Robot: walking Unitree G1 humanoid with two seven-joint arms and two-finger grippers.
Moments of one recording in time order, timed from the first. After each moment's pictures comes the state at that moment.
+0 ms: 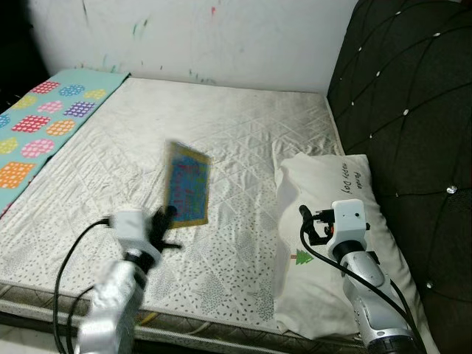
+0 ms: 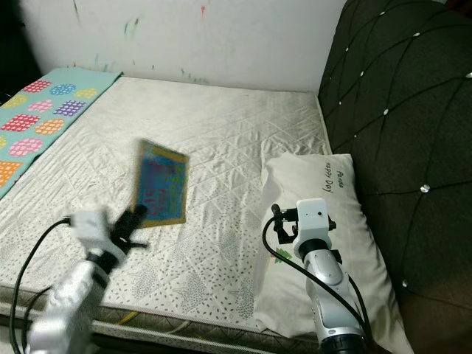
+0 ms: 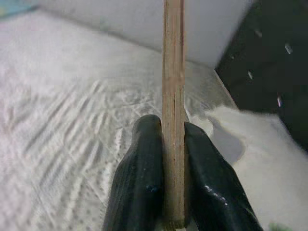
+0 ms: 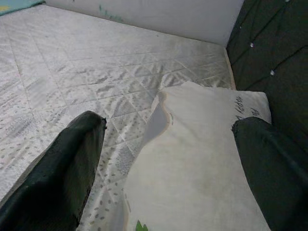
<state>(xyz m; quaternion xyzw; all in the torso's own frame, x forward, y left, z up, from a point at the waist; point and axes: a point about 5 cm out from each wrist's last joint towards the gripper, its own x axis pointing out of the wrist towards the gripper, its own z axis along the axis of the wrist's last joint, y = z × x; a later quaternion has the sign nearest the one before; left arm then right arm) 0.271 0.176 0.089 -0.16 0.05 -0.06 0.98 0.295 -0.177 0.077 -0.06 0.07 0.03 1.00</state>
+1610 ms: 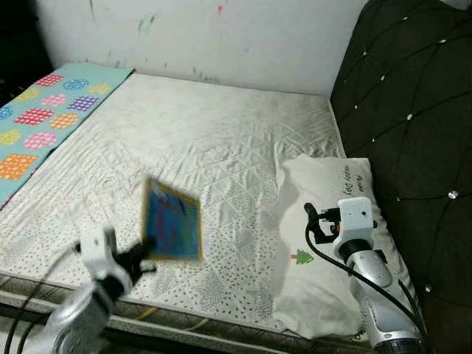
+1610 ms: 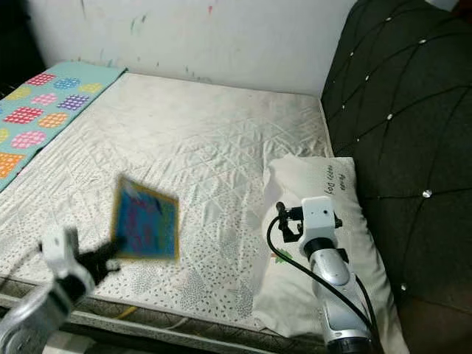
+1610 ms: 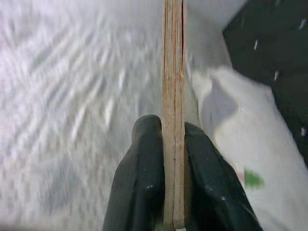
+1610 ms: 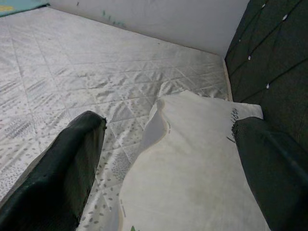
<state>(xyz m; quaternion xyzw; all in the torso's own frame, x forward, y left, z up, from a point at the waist) 0.236 0.205 0.085 -0.21 0.16 -0.08 0.96 0.292 -0.183 0.086 -0.07 0.06 0.03 1.00</state>
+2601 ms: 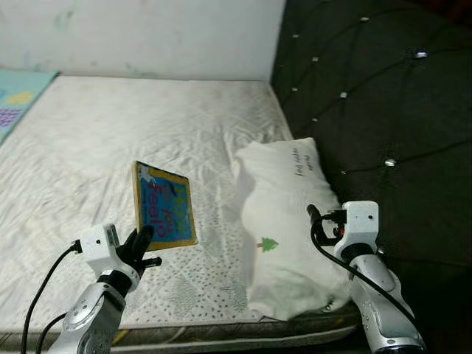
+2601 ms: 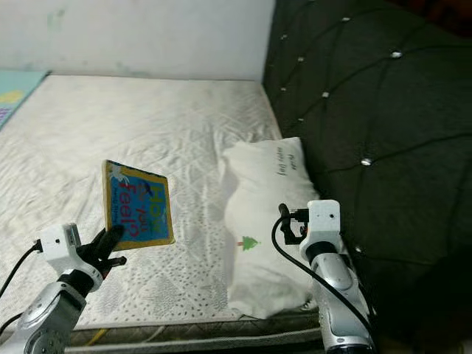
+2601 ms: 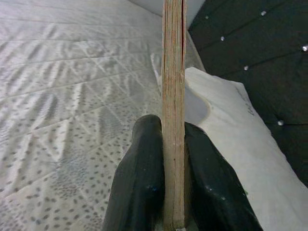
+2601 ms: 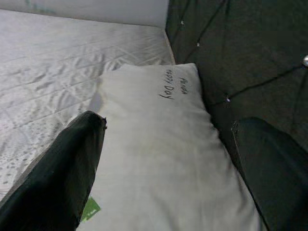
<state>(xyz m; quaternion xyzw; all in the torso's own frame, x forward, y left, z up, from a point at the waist) 0.236 0.194 0.080 -0.20 0.10 -0.04 0.97 0.286 -0.185 0.084 -0.03 0.07 0.01 1.00</state>
